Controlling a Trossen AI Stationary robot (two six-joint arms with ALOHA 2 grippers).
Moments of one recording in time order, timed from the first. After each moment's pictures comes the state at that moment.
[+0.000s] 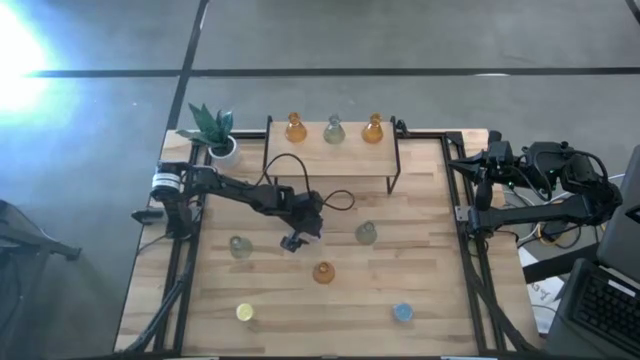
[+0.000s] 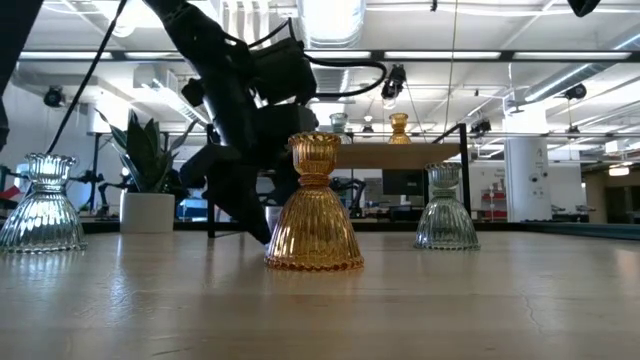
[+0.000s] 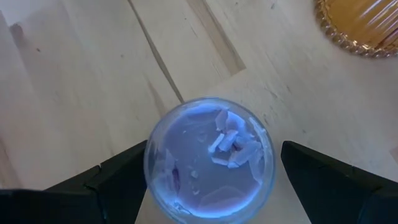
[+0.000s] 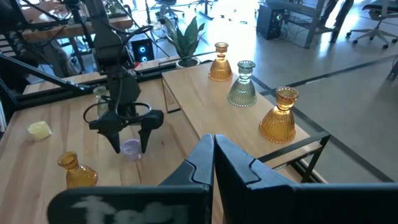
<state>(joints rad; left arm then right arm) 0.06 1.80 1.04 -0.28 0.16 0.55 -0.03 0.48 1.08 -0.93 0.32 0.18</state>
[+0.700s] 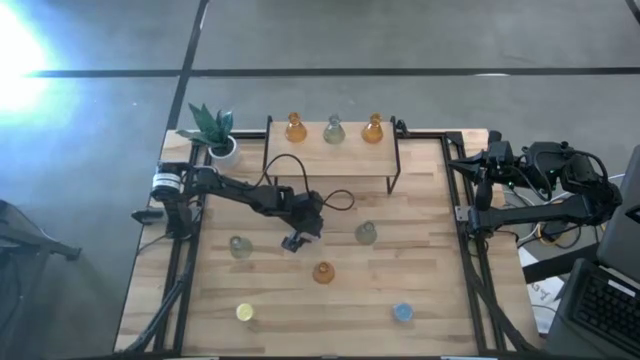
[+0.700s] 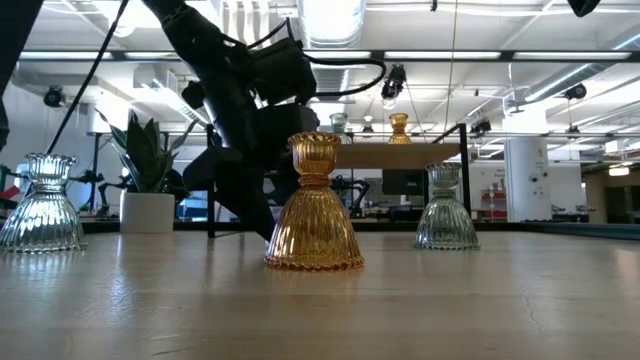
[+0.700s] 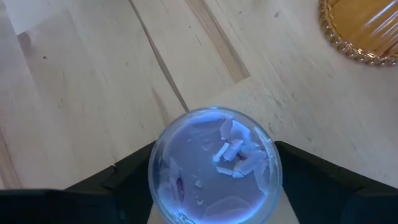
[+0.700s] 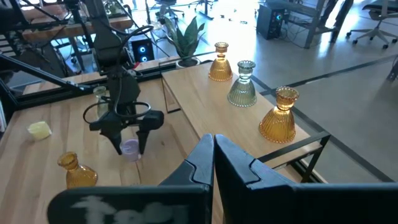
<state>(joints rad) 0.06 1.80 1.03 -0.23 0.16 0.54 -0.03 0.48 1.08 -0.93 0.32 0.18</state>
